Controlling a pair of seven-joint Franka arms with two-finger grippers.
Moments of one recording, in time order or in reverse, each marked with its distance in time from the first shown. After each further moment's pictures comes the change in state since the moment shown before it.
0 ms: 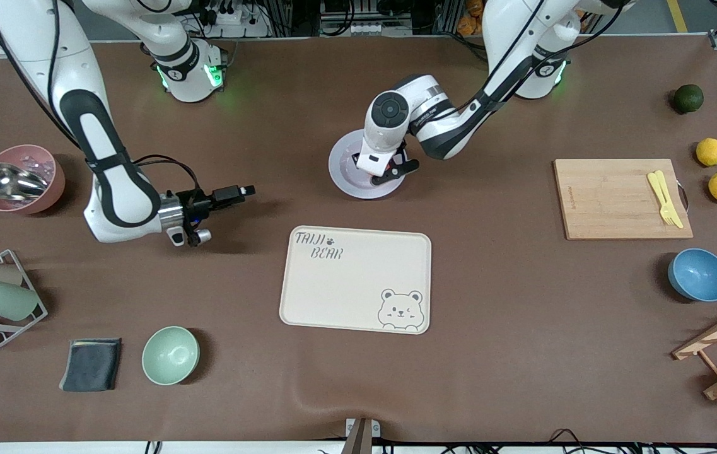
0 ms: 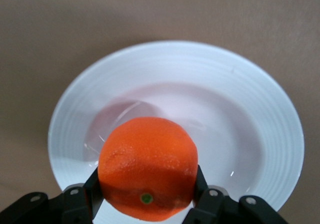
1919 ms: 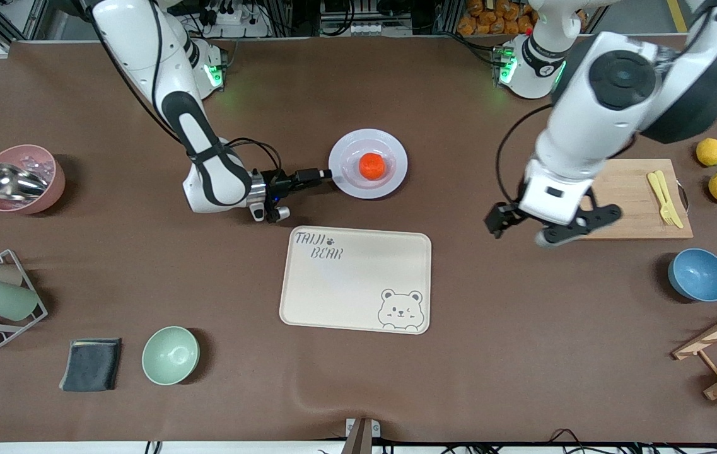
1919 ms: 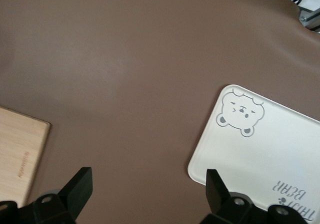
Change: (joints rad) left arm 0.484 -0.322 0.045 0.434 0.072 -0.499 0.640; right arm 0.386 0.081 0.003 -0.070 0.507 0.178 -0.136
